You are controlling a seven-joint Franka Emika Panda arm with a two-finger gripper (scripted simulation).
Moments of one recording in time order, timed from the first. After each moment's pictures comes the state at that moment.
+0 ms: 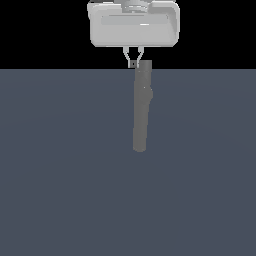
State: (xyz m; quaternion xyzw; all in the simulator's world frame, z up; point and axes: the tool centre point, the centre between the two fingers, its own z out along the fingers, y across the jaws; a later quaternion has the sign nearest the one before) arm -0.033 -0.014 0.300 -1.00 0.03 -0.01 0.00
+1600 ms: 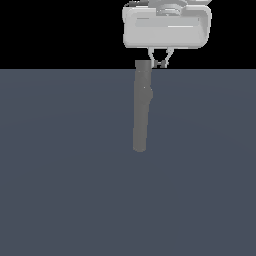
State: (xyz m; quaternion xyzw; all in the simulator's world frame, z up) arm -0.018 -0.089 0.300 -1.00 0.03 0.02 0.01
